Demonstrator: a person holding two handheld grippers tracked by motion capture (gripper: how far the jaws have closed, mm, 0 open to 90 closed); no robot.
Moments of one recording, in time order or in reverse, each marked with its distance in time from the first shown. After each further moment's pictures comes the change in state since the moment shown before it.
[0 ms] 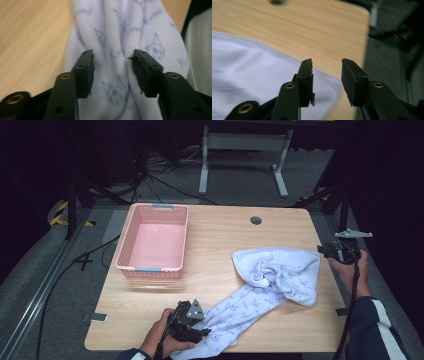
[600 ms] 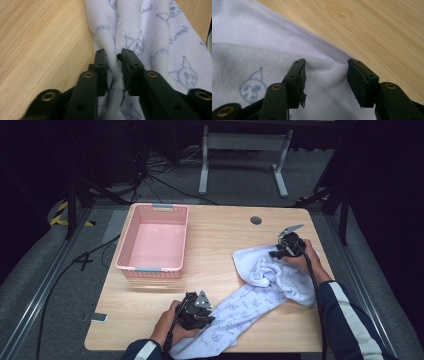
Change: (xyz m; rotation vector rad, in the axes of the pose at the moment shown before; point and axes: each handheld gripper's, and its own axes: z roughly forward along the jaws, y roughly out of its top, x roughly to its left) left arm 0.010 0.013 0.018 0.065 -0.003 0.023; right arm 0.080 0.033 0.117 0.231 0.256 -0.250
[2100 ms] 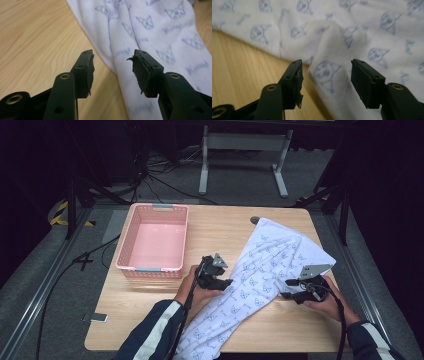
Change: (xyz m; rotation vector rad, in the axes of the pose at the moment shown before) left arm 0.075 0.093 0.040 -0.168 0.090 -0.074; right arm 0.085 -0.099 -0.089 -0.106 0.235 -0.155
